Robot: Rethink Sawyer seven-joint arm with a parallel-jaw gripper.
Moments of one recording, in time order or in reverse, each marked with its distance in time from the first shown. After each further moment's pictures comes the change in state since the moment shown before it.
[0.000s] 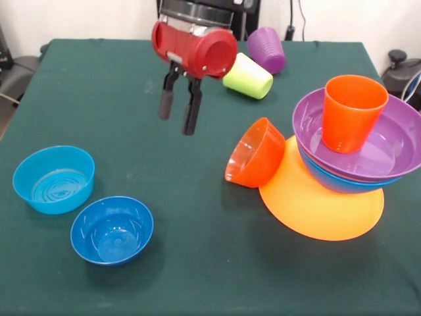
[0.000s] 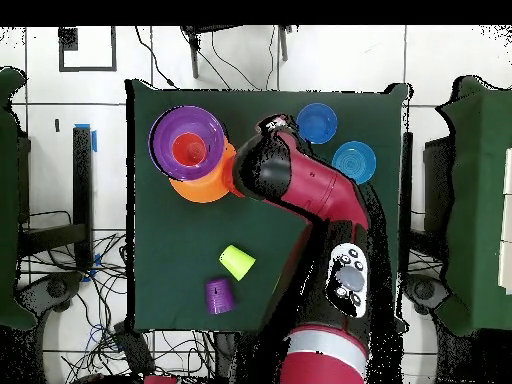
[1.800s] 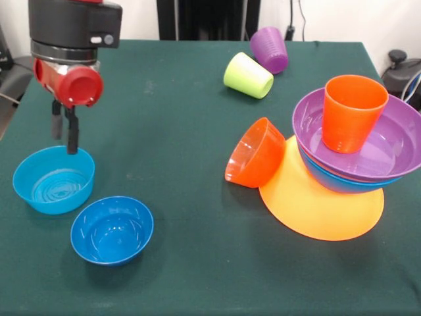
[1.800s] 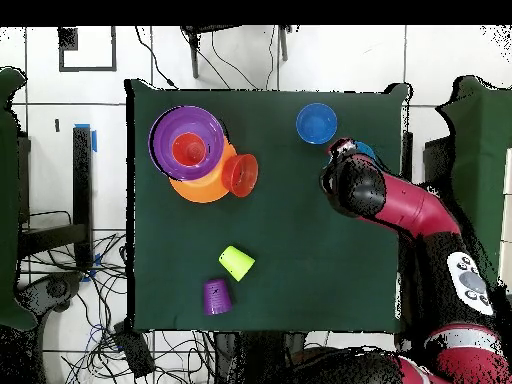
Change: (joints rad) arm -0.451 0.033 0.324 -0.006 -0.438 0.000 0.000
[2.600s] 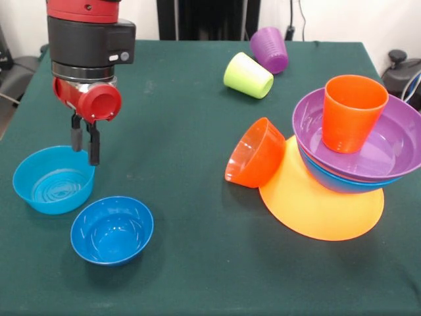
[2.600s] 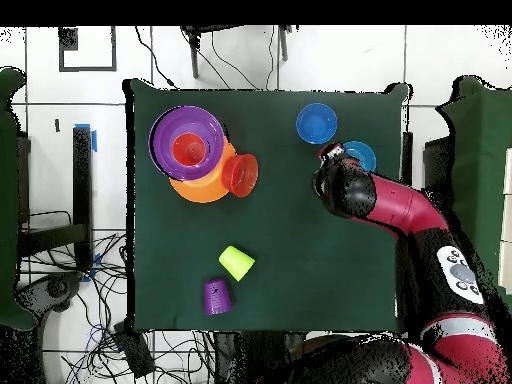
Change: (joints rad) arm -0.018 0.040 0.043 0.000 -0.048 0.000 0.000
